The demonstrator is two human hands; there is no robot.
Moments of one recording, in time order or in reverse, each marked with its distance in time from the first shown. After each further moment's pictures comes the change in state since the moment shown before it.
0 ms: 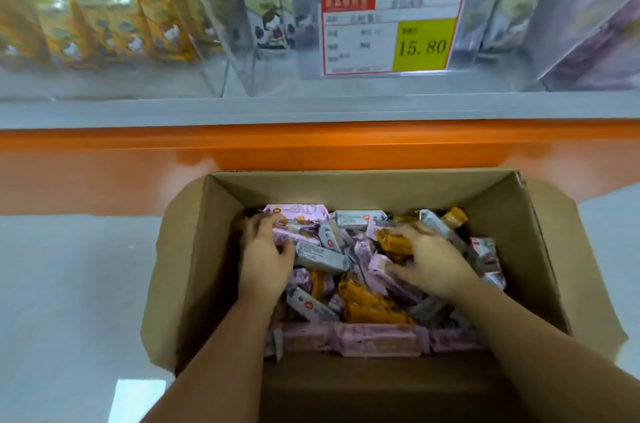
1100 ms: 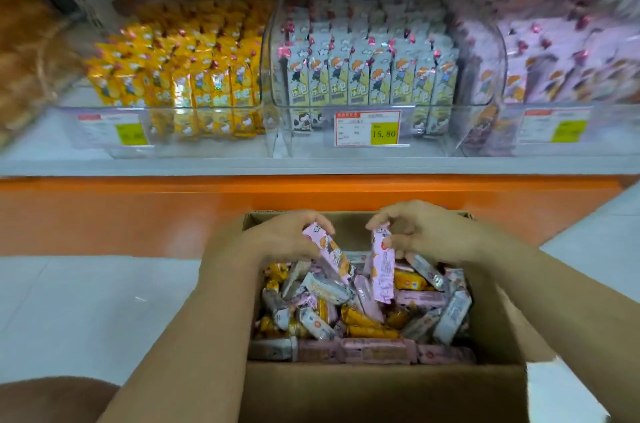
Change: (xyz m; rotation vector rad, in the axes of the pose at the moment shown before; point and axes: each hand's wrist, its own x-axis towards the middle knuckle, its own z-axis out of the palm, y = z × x) left_hand -0.035 0.103 -0.137 -0.109 -0.654 0.237; right_hand -0.081 -0.089 -0.135 0.185 -0.031 -0.324
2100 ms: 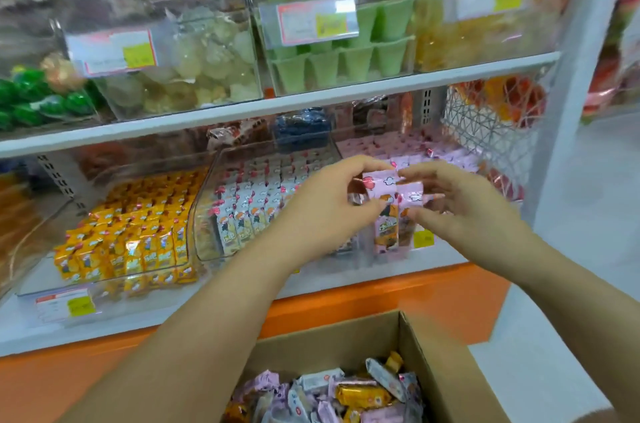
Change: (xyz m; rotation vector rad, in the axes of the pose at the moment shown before) left_hand -0.043 0.264 0.030 0.323 0.401 0.810; right_hand -0.134 -0.012 -0.146 0.165 0.869 -0.258
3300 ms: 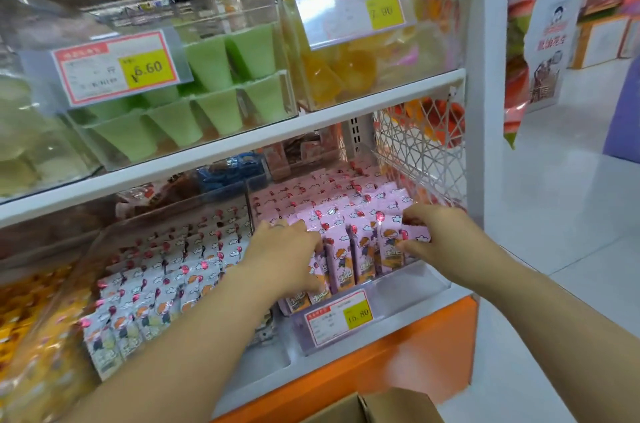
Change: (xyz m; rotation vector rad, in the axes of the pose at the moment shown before) left_hand 0.136 -0.067 0.075 1.090 -0.414 -0.049; right_hand 0.051 0.118 -0.059 -0.484 0.039 0.268
